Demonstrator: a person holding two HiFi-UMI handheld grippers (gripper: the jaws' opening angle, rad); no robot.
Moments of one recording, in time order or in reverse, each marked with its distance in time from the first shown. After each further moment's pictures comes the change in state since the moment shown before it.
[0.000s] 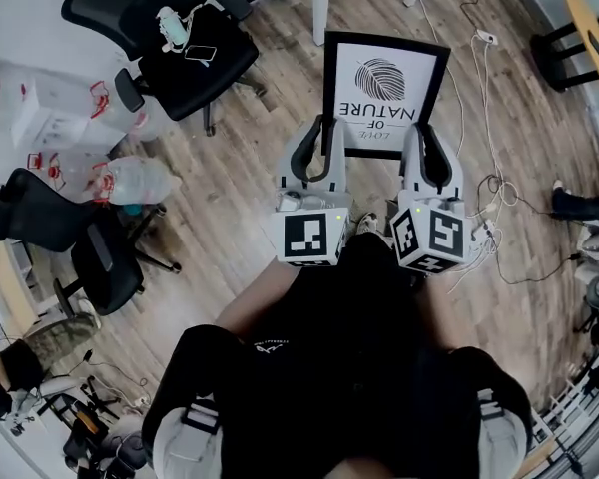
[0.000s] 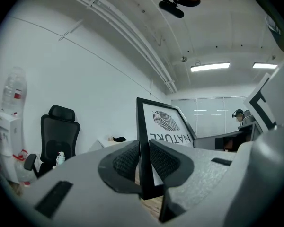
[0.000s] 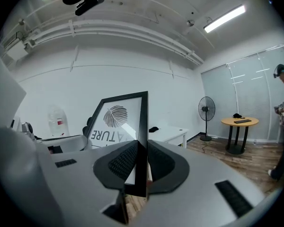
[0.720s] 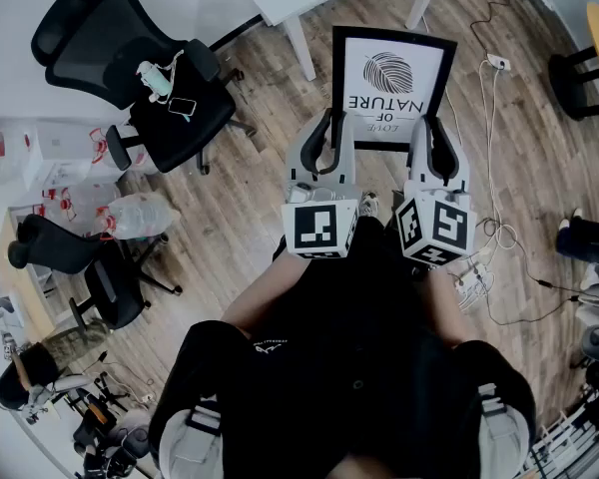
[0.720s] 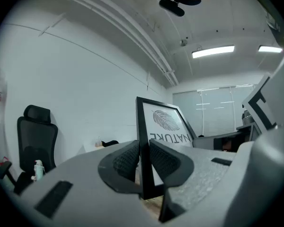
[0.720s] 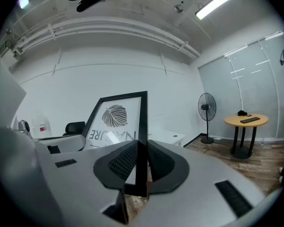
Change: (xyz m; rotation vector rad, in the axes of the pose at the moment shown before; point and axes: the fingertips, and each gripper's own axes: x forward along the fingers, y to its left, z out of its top) left arm 0.356 -0.105 -0.001 0.068 -0.005 0.006; right arm 0.261 -0.255 0.074 0.047 -0.045 -0.018
